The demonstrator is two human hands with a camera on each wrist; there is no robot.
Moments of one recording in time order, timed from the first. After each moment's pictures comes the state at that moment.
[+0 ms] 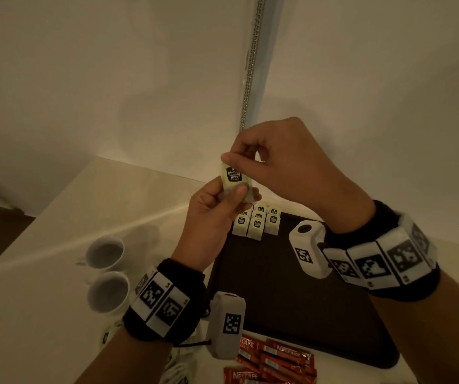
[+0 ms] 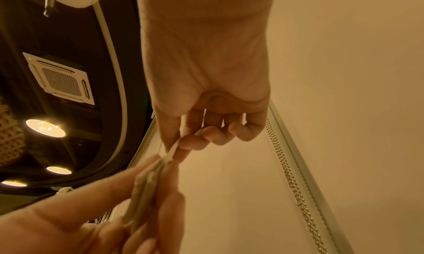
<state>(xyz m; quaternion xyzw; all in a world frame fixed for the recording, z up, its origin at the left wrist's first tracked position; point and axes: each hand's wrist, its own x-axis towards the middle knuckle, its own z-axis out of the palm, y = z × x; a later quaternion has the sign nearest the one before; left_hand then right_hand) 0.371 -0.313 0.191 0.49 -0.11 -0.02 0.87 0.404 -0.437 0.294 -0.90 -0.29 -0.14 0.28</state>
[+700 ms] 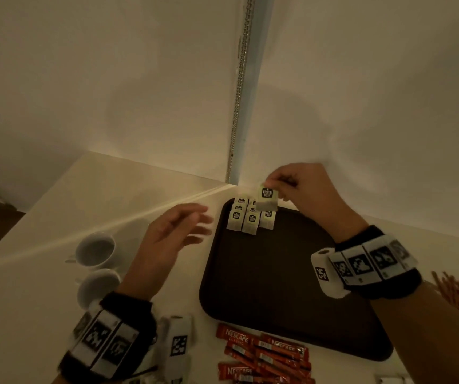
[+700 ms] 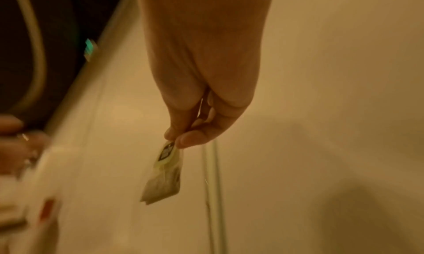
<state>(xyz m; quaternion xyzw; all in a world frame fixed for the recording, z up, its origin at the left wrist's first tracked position) 0.347 -0.259 0.148 0.64 -0.04 -0.04 0.77 0.423 -0.509 0.201 -0.92 -0.14 -0.04 0.36</state>
